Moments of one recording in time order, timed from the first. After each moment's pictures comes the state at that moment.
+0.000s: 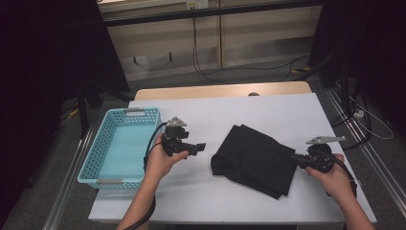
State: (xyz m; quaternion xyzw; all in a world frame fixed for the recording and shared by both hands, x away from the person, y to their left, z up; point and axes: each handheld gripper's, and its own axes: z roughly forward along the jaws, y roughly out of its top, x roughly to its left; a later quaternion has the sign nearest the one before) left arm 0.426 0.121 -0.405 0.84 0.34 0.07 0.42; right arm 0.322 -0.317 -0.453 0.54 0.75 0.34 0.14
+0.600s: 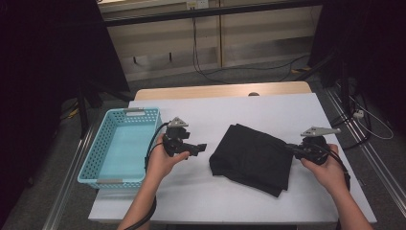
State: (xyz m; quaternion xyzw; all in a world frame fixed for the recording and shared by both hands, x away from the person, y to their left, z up) left arm 0.426 0.118 -0.407 0.84 0.34 0.07 0.42; right arm 0.341 -0.302 -0.434 0.50 0.76 0.36 0.19
